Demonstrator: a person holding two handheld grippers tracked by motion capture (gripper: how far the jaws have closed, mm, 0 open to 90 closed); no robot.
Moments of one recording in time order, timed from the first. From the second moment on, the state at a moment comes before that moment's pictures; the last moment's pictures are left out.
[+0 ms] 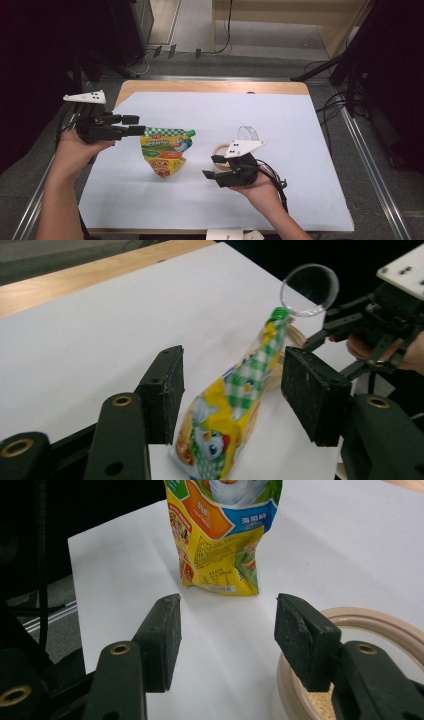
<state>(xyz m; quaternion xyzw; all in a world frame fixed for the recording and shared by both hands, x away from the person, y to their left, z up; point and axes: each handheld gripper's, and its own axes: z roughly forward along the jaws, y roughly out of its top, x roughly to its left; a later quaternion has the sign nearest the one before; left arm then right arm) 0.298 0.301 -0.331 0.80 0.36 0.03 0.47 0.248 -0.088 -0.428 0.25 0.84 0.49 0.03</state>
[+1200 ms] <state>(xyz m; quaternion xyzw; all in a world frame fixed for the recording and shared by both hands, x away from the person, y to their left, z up) 0.332 0.305 -0.386 0.80 0.39 0.02 0.45 0.260 -0.125 -0.386 0.26 0.83 0.49 0.03</state>
